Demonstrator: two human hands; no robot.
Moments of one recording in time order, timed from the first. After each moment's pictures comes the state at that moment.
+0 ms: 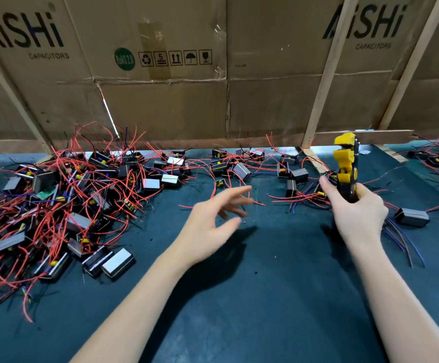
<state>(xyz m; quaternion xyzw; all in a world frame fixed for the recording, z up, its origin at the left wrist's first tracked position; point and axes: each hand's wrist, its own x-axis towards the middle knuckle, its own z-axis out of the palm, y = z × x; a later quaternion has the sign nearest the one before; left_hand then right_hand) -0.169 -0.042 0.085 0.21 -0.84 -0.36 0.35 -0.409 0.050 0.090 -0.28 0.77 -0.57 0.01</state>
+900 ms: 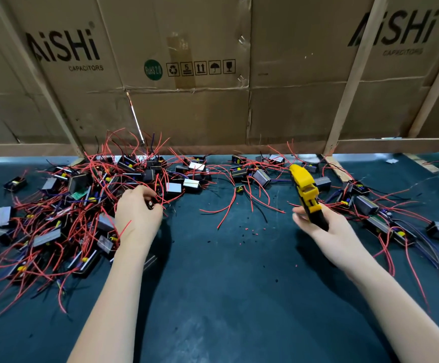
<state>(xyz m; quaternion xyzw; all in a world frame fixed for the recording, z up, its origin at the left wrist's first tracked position) -0.069 -0.123 0.081 0.66 -0.64 -0.09 0.38 -0.370 0.037 0.068 -0.46 0.67 -0.52 0.27</state>
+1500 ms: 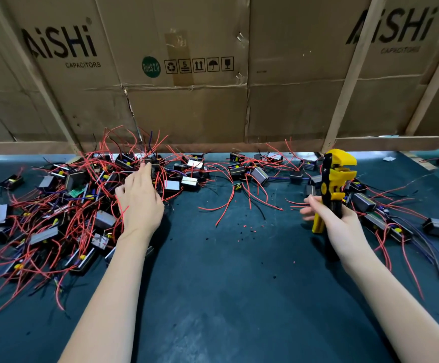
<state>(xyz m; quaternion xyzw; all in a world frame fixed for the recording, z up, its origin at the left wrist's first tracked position) -0.076 -0.143 0.075 0.60 -0.72 0.08 0.34 -0.372 0.035 0.074 -0.34 0.63 -0.65 0.26</state>
